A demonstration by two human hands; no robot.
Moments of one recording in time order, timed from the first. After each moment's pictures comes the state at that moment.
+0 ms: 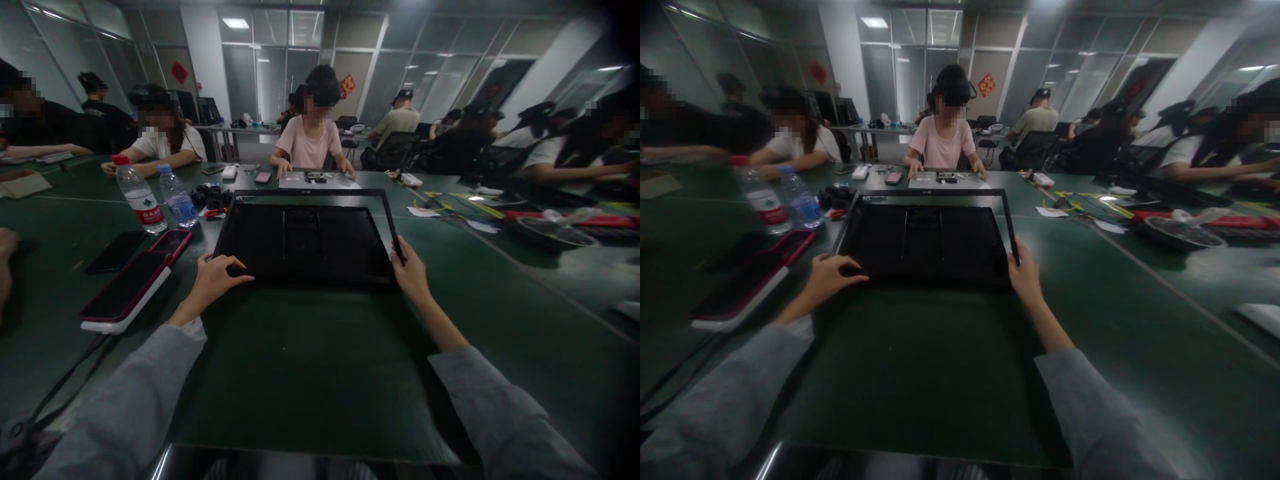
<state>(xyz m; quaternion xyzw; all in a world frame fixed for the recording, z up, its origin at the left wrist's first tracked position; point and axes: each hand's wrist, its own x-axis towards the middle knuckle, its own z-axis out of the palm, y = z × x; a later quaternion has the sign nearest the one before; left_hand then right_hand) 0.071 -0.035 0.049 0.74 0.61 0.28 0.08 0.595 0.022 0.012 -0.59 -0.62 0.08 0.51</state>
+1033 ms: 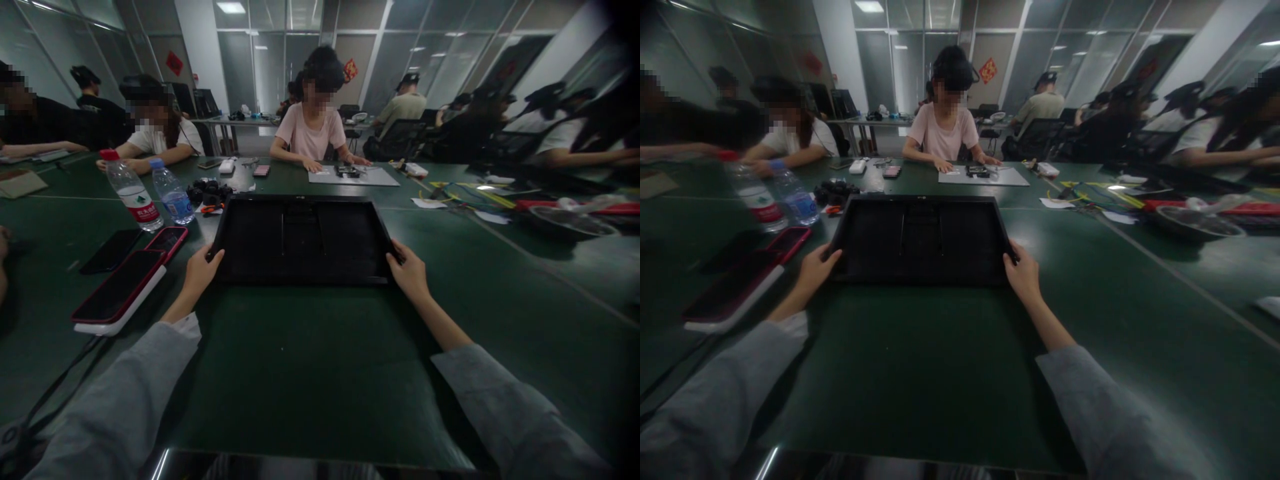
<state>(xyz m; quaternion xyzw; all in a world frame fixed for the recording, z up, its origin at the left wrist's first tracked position) 0.040 0.003 0.009 0.57 0.69 0.42 0.13 0.599 0.029 -0.011 -0.62 -0.61 0.08 0.49</state>
